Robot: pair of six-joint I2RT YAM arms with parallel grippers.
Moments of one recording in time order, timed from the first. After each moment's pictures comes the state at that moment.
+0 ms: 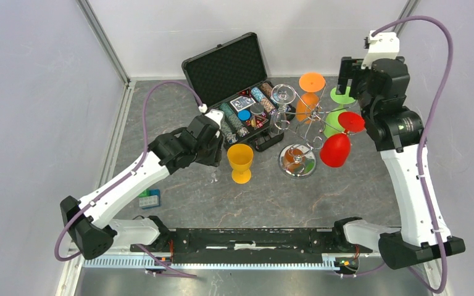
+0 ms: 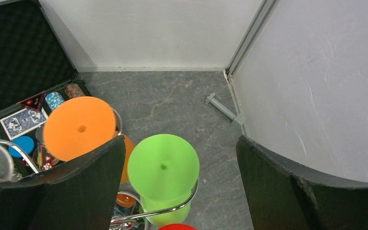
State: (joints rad) left arm -0.78 1.22 1.20 -0.89 -0.23 -0.38; right arm 0.26 1.19 1.64 -0.66 0.44 -0.05
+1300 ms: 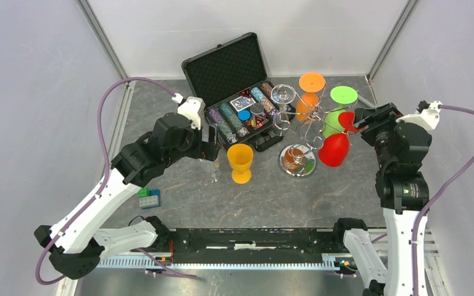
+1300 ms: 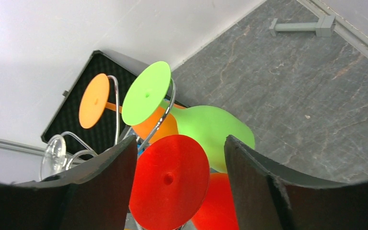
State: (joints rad) left arm -0.76 1.02 1.28 -0.83 -0.23 -0.33; right arm -0.07 0.72 1.12 -0.56 0.10 0.66
